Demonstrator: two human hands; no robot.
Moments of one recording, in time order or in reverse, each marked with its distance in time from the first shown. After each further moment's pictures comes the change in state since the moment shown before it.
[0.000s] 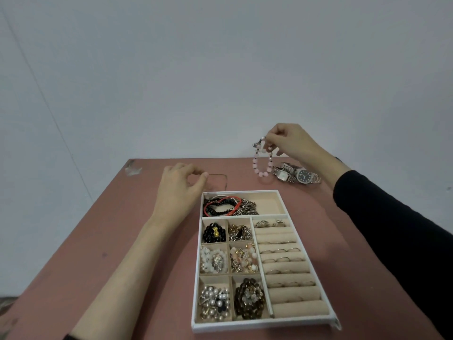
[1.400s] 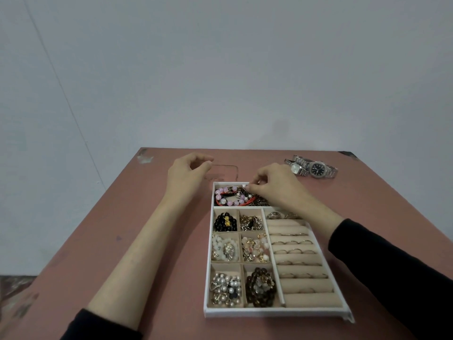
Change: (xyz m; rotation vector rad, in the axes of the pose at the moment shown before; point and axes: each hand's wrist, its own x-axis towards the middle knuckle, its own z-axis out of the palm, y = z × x) left_hand 0.003 0.001 -0.004 -0.410 -0.025 -0.303; right_hand -0.074 0.000 0.063 -0.432 -0.181 -0.075
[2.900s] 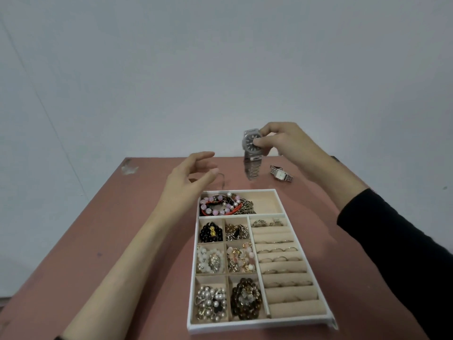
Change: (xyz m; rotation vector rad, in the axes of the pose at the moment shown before) left_hand -0.014 0.014 0.004 -0.069 -0.219 0.192; right_hand 0.016 -0.011 -0.079 0.482 0.115 0.049
